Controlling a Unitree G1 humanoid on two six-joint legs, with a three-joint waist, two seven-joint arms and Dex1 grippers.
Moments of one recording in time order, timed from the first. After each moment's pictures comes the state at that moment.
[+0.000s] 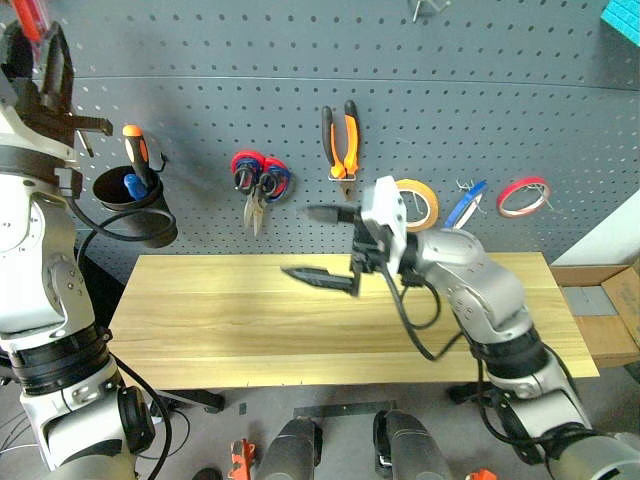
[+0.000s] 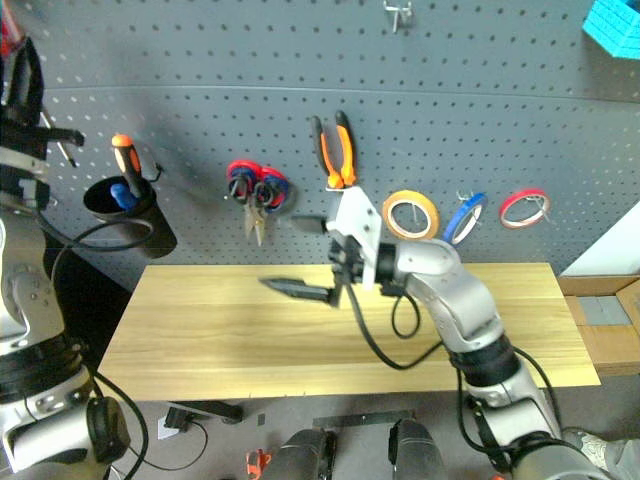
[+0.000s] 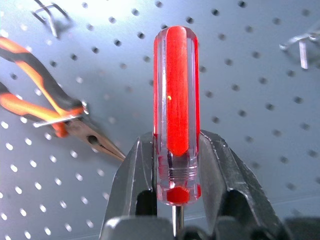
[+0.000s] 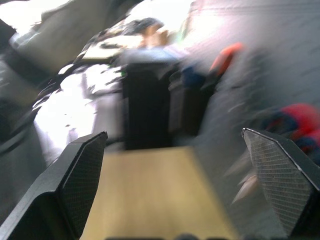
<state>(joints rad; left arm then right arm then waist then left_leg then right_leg) -0.62 0.62 0.49 -0.11 -0.25 0.15 -0.20 -0.75 -0.19 0.26 -0.18 0.38 0.47 0.77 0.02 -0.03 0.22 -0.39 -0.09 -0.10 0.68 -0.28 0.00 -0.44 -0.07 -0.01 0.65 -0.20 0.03</state>
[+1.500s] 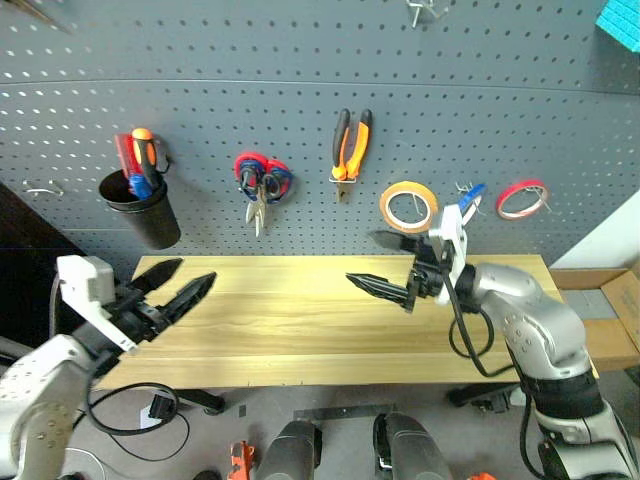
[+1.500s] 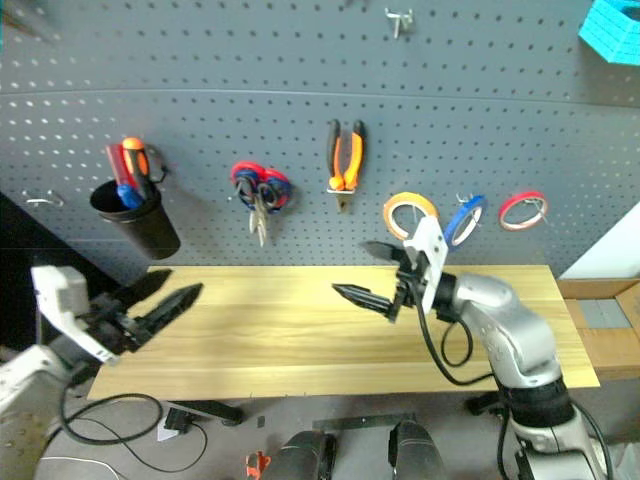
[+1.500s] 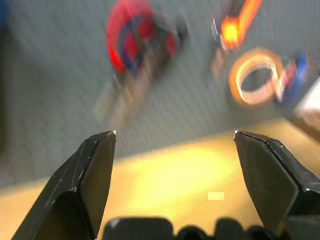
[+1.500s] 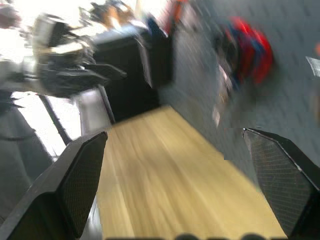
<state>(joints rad) 0.12 0.64 0.48 -0.28 -0.78 0.46 -0.67 -0.35 -0.42 0.08 -0.30 0.52 0.60 0.76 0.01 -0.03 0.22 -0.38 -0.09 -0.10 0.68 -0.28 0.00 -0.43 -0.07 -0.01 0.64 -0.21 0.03</state>
